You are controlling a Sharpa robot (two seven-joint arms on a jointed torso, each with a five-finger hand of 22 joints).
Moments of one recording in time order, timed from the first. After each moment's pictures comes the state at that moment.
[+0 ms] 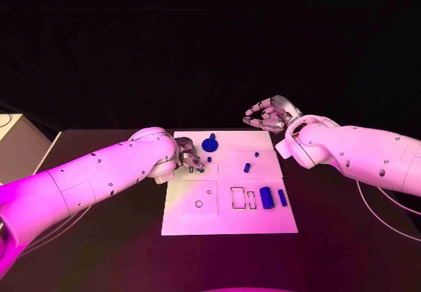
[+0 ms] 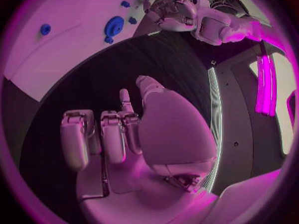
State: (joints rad) left arm 1.23 -0.45 0.02 1.17 -1.10 0.13 -0.51; left_hand 1.08 -0.21 0.73 0.15 0.55 0.87 0.09 0.72 0.74 1.39 -0.03 1.28 1.13 1.47 -0.08 1.57 1.31 0.06 1.45 0.03 1.50 1.31; right arm 1.33 -0.77 -0.13 1.33 -0.74 -0.55 0.06; right_hand 1.39 -0.16 0.18 0.28 0.41 0.93 0.15 0.19 0.32 1.46 0.07 1.56 1.31 1.47 -0.01 1.55 1.31 0.01 1.47 0.09 1.50 1.31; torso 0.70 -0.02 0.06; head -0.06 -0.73
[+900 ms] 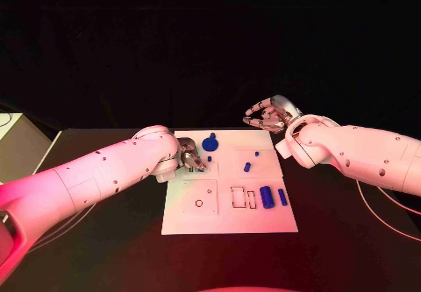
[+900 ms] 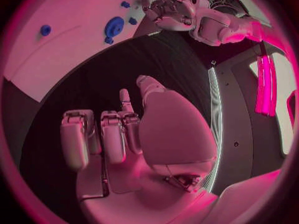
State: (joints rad) left arm 1.23 -0.42 0.02 1.13 -1.10 0.18 -0.51; left_hand 1.08 -0.20 0.72 0.15 0.55 0.89 0.08 0.72 0.82 1.39 -0.03 1.28 1.12 1.47 -0.08 1.57 1.31 0.06 1.45 0.03 1.50 1.31; right arm 1.33 -0.77 -0.13 1.33 -0.74 -0.55 0.06; right_hand 1.39 -0.16 0.18 0.28 0.41 0.93 0.15 0.19 0.32 1.46 0.07 1.56 1.31 1.47 -0.01 1.55 1.31 0.01 1.47 0.09 1.50 1.31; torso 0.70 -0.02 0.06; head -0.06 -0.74
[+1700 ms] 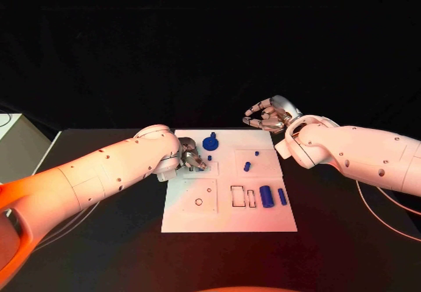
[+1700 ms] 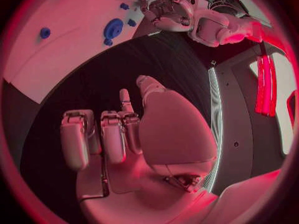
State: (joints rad) left arm 1.23 -0.40 0.03 1.09 -1.09 0.20 -0.51; left_hand 1.06 -0.18 0.73 0.15 0.53 0.89 0.07 0.73 0.83 1.39 -0.03 1.28 1.12 1.47 -0.08 1.57 1.31 0.06 1.45 0.03 1.50 1.31; right arm 1.33 -0.77 -0.13 1.33 -0.74 -0.55 0.06; right_hand 1.39 -0.16 0.19 0.28 0.41 0.93 0.15 0.19 0.32 1.46 0.07 1.56 1.31 1.47 -0.01 1.55 1.31 0.01 1.47 0.09 1.50 1.31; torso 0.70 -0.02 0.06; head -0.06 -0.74
